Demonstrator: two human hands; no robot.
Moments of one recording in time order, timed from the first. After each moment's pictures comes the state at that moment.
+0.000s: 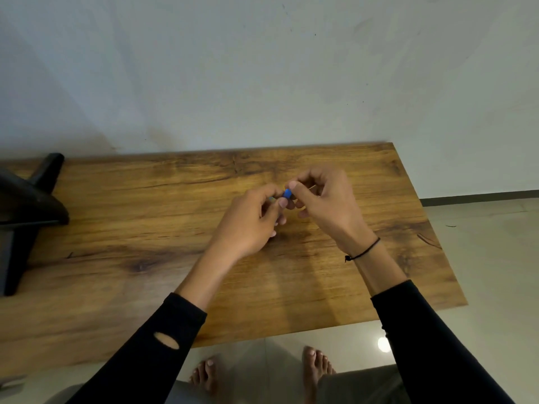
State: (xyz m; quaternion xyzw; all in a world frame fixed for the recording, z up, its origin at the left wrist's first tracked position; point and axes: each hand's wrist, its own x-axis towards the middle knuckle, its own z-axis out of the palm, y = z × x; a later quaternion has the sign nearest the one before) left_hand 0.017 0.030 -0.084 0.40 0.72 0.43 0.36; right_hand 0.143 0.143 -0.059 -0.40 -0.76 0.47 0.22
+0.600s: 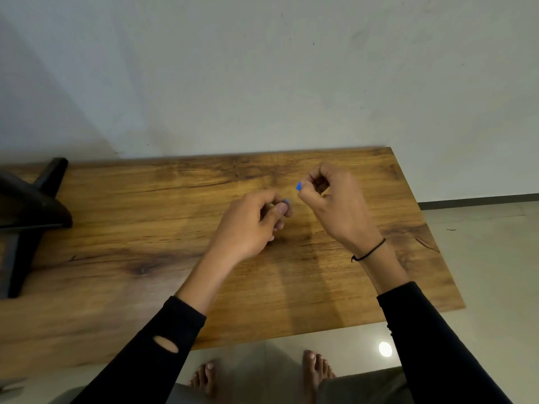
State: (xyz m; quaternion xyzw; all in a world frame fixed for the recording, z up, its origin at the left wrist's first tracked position) left_hand 0.016 0.030 -0.081 0.42 0.73 0.42 0.34; right_hand 0.151 0.151 -0.054 -0.37 -0.81 0.40 0.24
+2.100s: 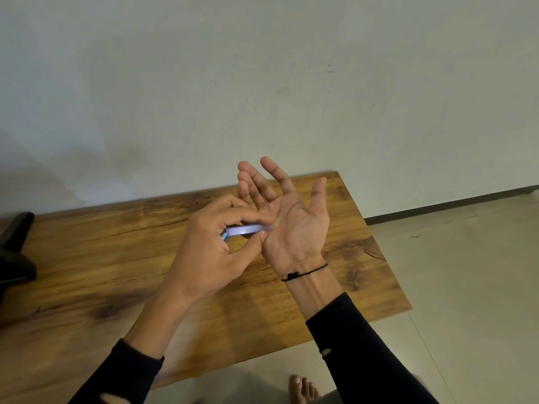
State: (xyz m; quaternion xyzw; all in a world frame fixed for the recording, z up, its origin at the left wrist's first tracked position) left_hand 0.043 0.029 -0.012 0.59 0.63 0.50 0.12; right_hand 0.148 0.128 -0.012 -0.15 -0.17 0.89 0.39
